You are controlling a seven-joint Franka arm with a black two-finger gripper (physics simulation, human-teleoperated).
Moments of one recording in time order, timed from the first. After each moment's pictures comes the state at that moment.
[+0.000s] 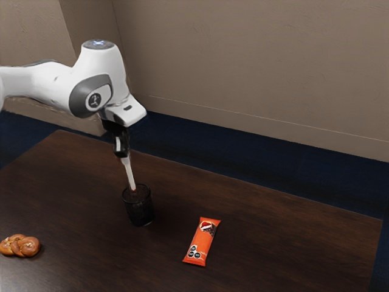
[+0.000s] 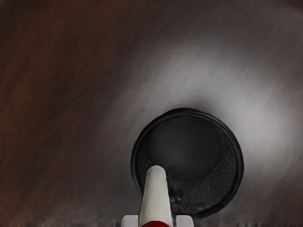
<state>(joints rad) 0.05 -0.01 -0.08 -2.06 0.11 2.10 0.91</state>
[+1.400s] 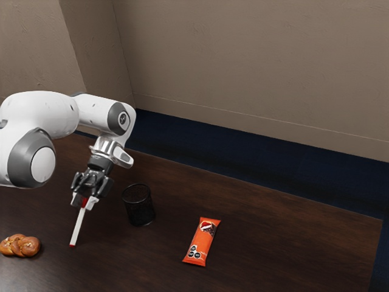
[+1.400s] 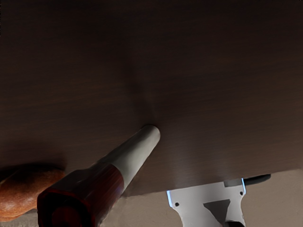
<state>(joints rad) 0.16 0.82 0.05 -1.30 0.10 1.02 0.31</state>
